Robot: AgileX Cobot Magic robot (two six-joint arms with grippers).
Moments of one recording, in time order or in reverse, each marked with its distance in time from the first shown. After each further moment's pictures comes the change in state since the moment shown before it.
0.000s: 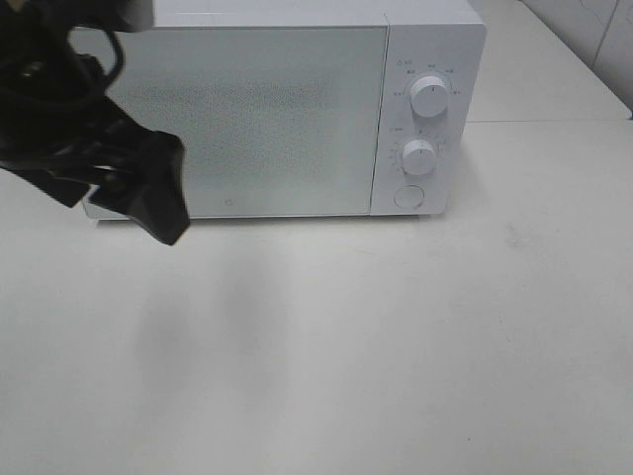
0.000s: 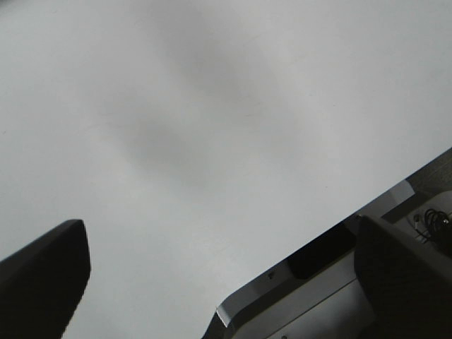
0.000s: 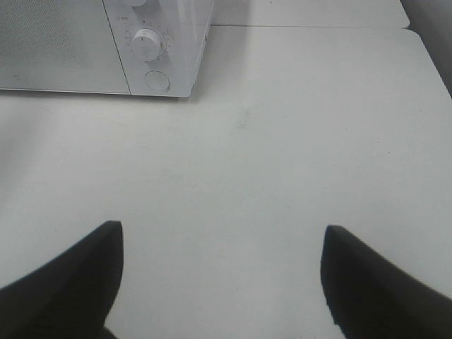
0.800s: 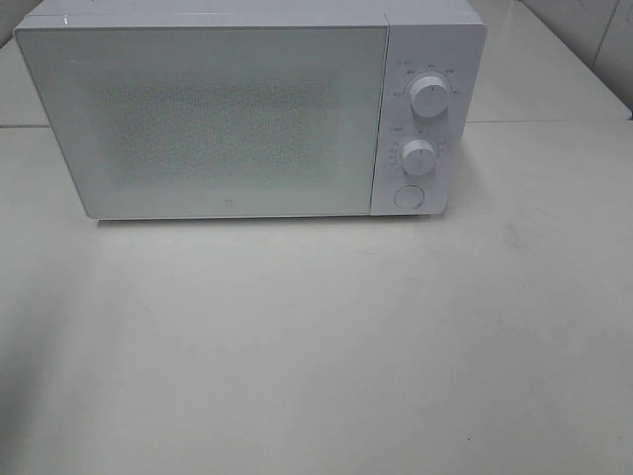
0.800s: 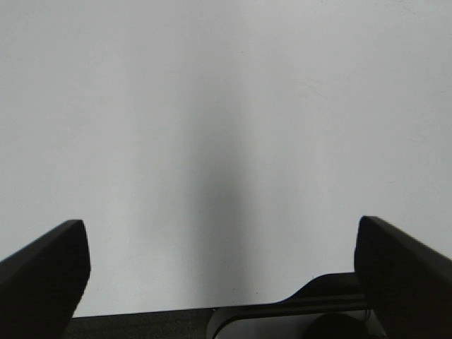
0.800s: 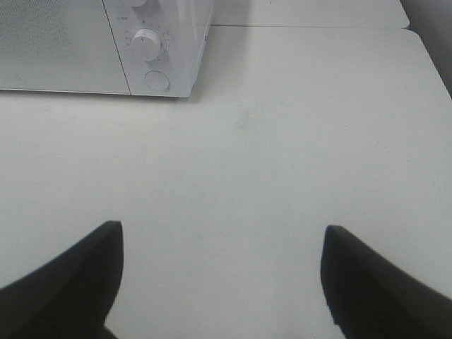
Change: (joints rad) left arm 0.616 -0.650 0.419 -0.029 0.002 0.071; right arm 0.000 0.000 0.000 0.000 0.000 0.000
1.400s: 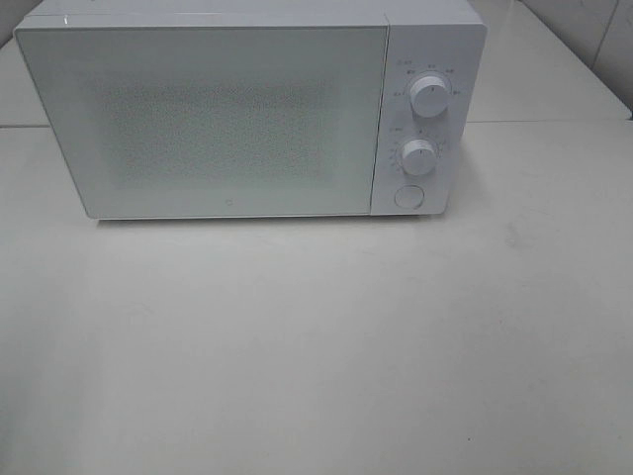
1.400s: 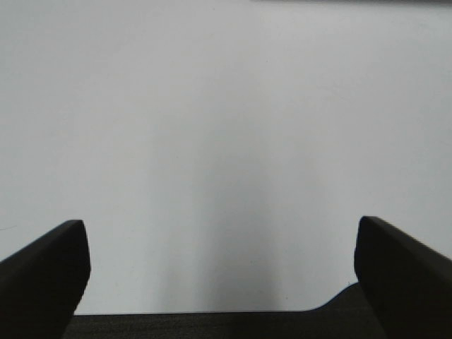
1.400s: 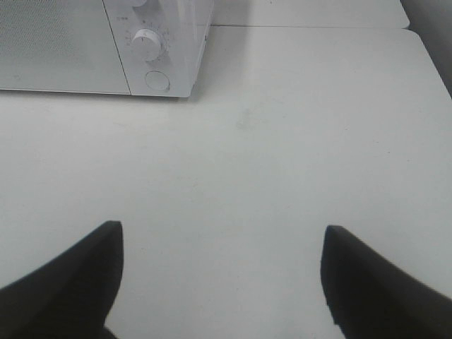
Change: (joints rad) left arm 0.000 -0.436 0.273 0.057 -0.060 -0.030; right arm 0.000 0.000 0.000 0.000 0.000 0.000
